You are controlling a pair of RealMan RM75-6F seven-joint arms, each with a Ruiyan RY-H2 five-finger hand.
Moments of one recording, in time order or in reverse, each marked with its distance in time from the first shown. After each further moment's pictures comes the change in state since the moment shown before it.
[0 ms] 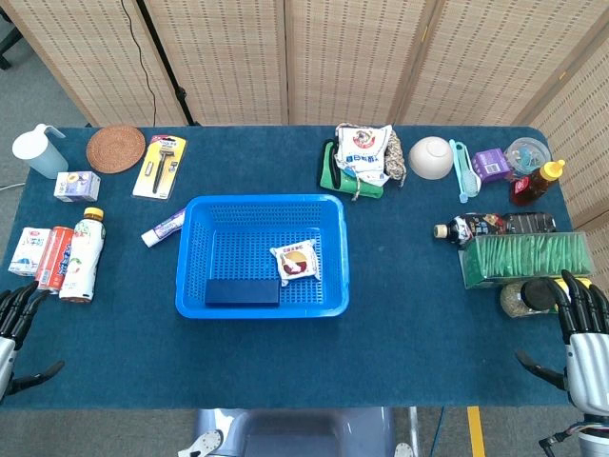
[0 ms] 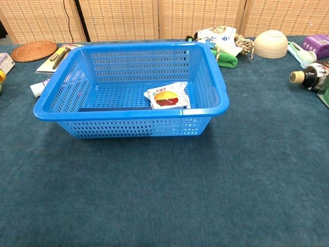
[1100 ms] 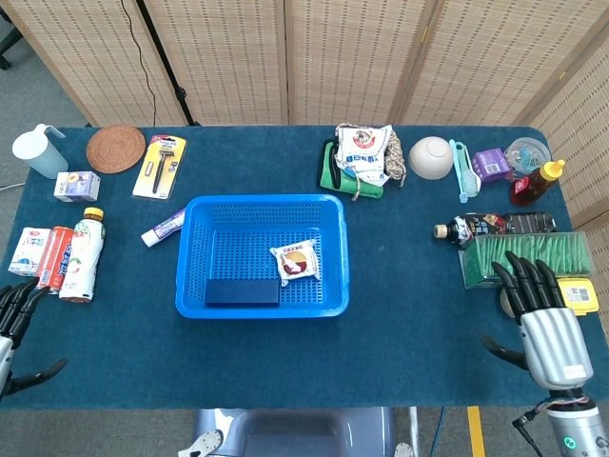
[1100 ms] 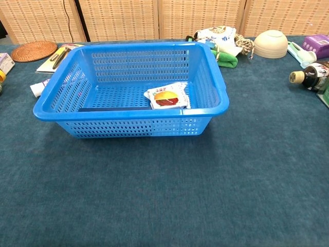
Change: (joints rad) left arm -0.009 0.050 -0.003 -0.069 0.030 0.012 -0.032; right arm 0.130 0.040 0.041 -0.089 -0.066 -0.143 -0.099
